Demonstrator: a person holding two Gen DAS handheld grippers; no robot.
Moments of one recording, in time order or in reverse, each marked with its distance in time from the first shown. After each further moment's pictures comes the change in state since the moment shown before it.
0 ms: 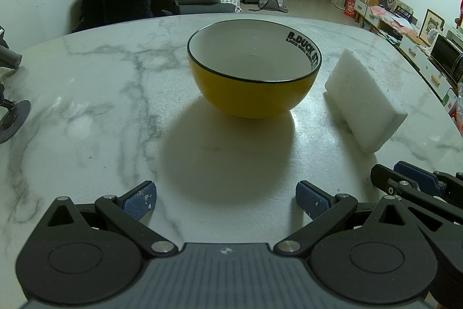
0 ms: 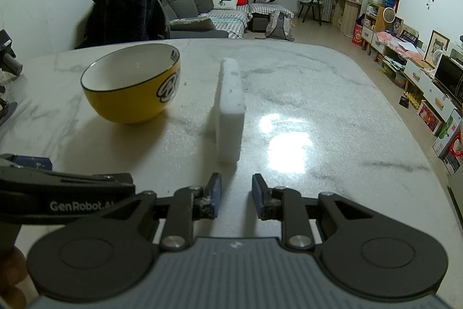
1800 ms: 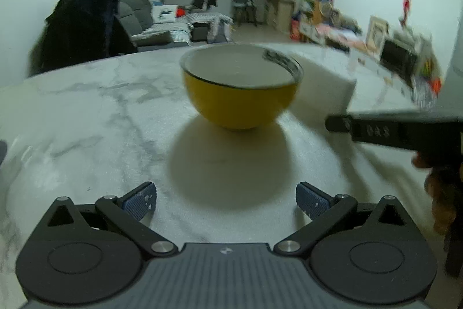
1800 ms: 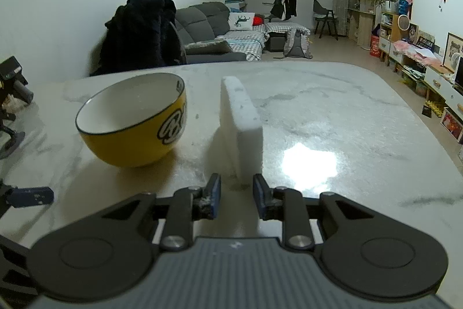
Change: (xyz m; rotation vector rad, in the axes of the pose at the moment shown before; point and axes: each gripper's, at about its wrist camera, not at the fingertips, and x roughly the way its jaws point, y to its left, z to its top) left arm -0.002 0.058 -0.012 0.067 -0.205 -0.224; right arm 0.028 -0.011 0.022 0.055 -0.108 0.128
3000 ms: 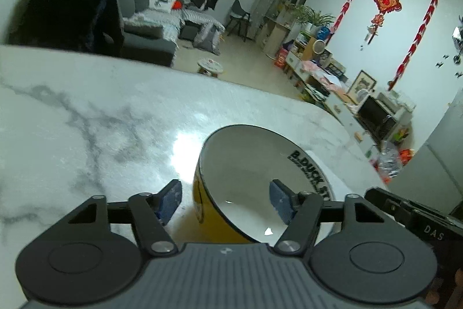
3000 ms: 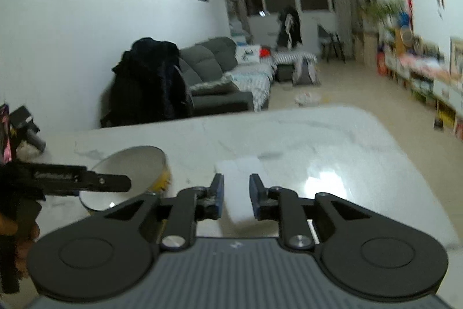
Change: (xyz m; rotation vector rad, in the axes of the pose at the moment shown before) left arm 0.062 0.045 0.085 -0.173 -0.010 -0.143; right arm -0.001 -0.052 0.040 0.079 -0.079 0.066
